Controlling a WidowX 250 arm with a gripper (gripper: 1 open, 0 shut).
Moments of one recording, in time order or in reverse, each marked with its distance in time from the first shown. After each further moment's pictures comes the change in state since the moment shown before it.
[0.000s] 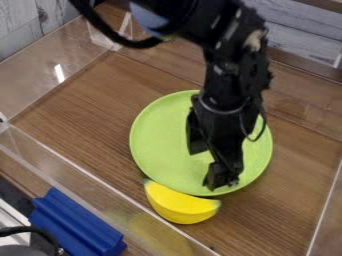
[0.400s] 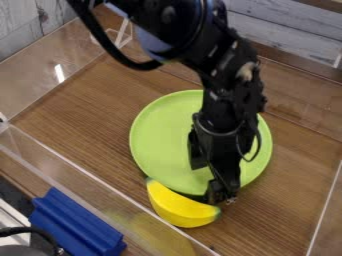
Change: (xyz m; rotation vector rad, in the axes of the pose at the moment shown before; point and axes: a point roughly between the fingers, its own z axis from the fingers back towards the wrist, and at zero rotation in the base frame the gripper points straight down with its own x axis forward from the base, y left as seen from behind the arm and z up) arm 0.000 -0.006 -0.027 -0.007 -0.013 -0.028
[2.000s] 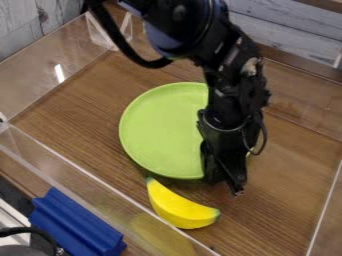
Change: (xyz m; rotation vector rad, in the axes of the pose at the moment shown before) arm 0.003 0.001 0.002 -0.050 0.020 0.041
